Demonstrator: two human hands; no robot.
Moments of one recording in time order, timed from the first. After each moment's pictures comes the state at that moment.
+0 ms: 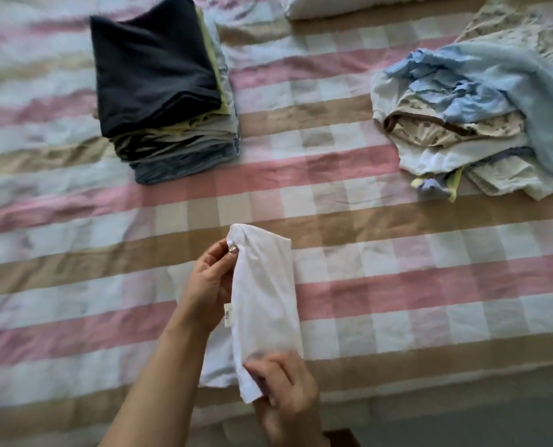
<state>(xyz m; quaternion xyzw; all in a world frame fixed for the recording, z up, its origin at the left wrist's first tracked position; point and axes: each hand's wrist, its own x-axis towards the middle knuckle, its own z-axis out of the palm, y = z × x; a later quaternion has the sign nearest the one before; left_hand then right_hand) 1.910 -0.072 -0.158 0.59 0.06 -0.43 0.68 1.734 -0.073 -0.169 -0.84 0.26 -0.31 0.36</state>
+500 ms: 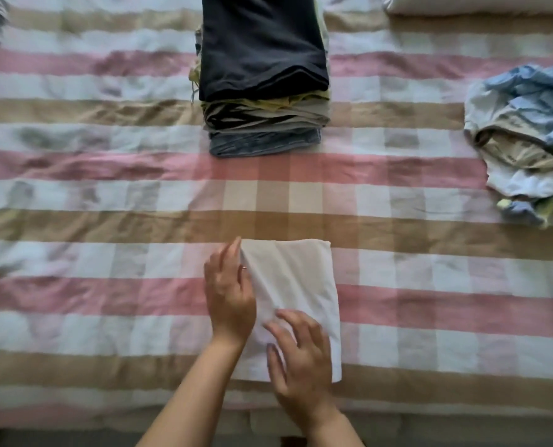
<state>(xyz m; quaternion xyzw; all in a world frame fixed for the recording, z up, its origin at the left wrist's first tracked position) 1.914 0.017 -0.210 0.91 -0.12 -0.03 0.39 1.783 -0.035 -0.208 -0.91 0.19 -0.09 0.36</state>
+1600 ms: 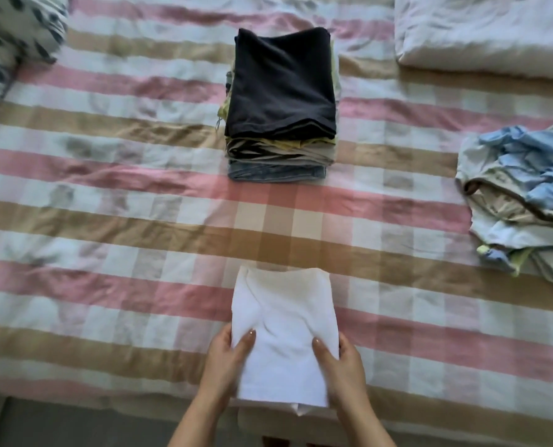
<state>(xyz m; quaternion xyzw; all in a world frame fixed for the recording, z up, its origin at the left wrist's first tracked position) 1.859 0.053 -0.164 0.74 0.18 -0.36 0.53 1.765 -0.104 -0.175 -0.58 0.51 0.07 0.64</state>
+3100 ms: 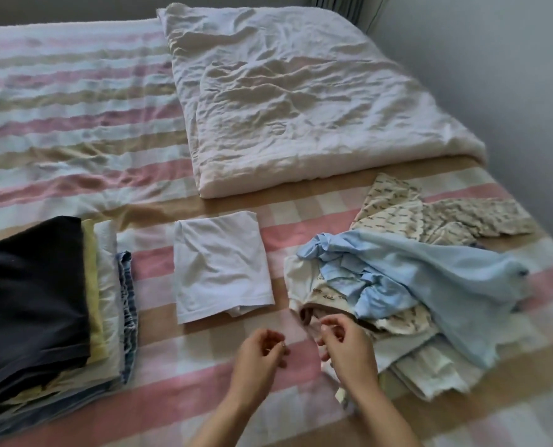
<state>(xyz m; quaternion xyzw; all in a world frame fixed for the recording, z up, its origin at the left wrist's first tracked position) 1.957 -0.375 -0.188 0.75 -0.14 -0.44 0.48 1.848 -0.483 -0.181 -0.70 0.54 -0.10 0.47</state>
